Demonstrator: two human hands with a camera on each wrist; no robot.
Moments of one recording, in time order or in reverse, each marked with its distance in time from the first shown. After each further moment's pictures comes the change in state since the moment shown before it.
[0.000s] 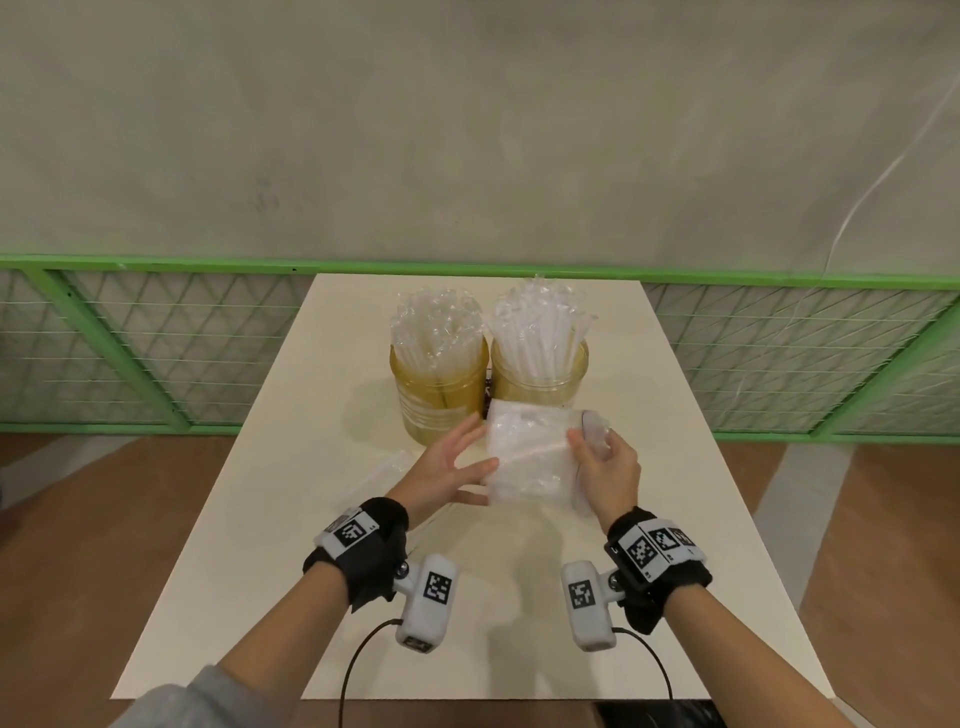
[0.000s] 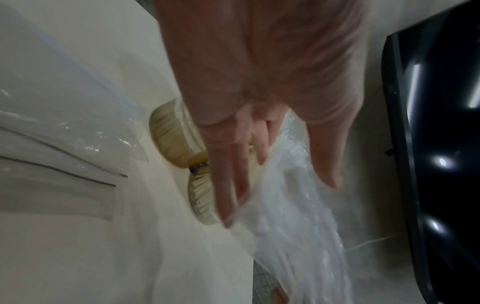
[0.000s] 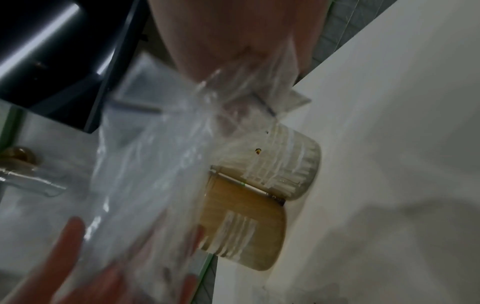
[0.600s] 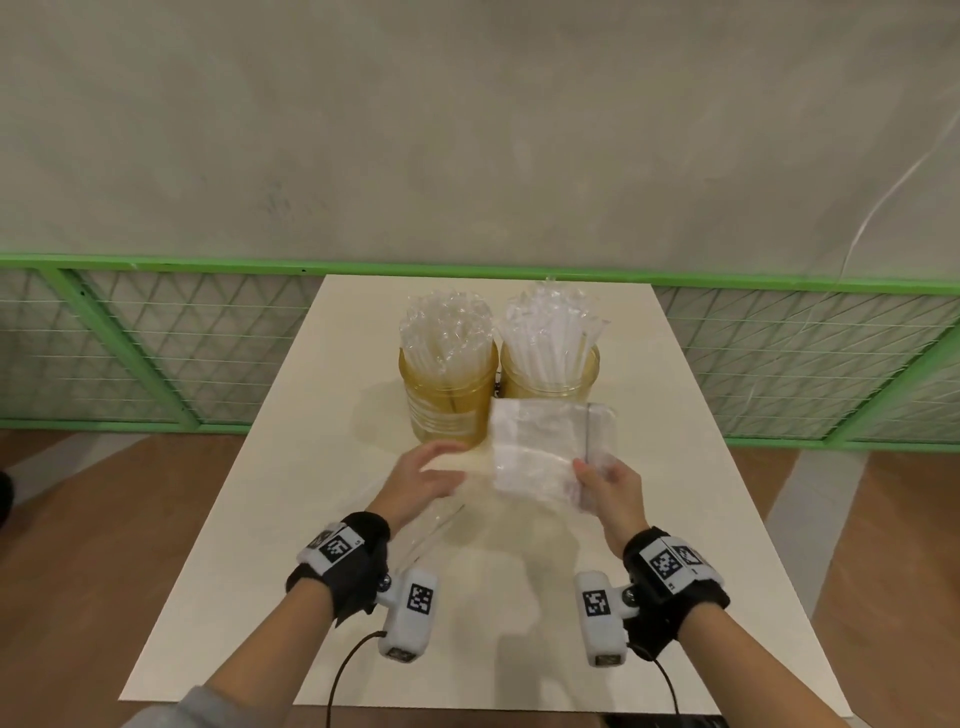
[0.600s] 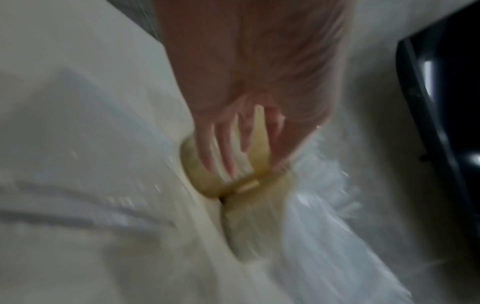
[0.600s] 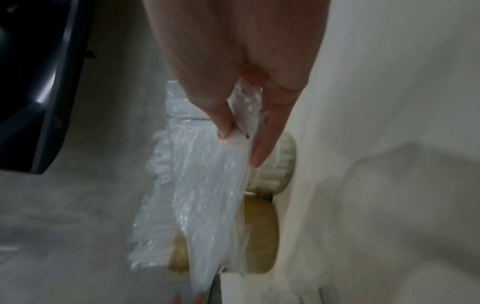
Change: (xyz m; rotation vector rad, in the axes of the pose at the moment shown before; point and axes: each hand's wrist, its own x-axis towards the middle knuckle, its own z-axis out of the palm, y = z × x) left_hand 0.002 -0.025 -0.043 0.248 0.226 0.072; right_hand 0.003 0.026 0.001 0.223 -0.192 0.221
